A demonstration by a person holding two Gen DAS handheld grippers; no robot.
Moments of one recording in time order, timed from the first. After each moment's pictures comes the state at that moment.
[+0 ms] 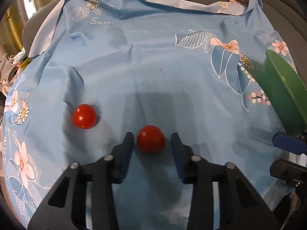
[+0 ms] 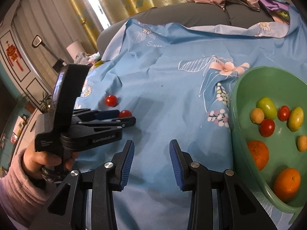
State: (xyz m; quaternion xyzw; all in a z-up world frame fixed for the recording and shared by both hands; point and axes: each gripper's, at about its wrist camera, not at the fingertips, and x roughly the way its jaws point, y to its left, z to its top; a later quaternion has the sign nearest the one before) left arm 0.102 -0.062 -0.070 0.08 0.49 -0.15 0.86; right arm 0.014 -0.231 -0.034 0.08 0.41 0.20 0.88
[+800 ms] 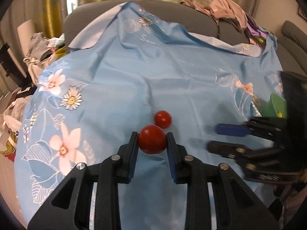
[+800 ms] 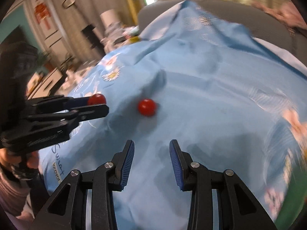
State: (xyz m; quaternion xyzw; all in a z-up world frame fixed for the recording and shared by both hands) left arm 0.081 0.049 -0.018 -0.02 0.43 -0.09 0.90; right arm 0.096 -0.120 -0.044 -0.05 0.43 0.34 0.83
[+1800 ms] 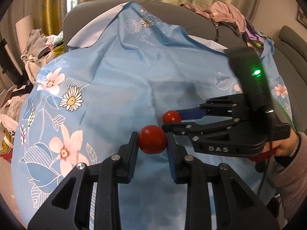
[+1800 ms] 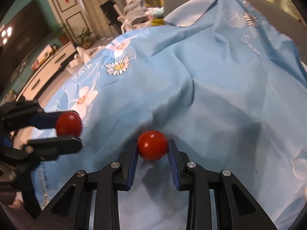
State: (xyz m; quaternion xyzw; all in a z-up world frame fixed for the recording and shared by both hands) left arm 0.084 0.062 -0.015 -0.03 0.42 -0.12 0.90; right arm 0.151 -0.064 -0.059 -0.12 0.45 0.40 0.79
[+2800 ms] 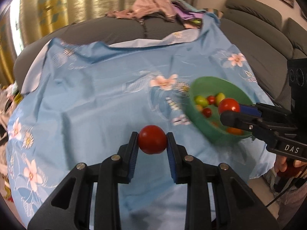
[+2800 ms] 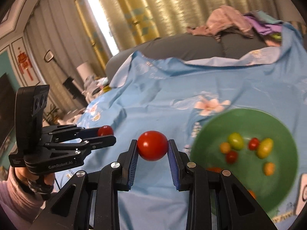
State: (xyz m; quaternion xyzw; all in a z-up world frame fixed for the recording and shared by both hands) left arm 0.033 -0.108 0.036 0.07 0.39 -0.26 0.88; right arm -0.003 -0.286 0.028 0.09 0.33 0.21 0.92
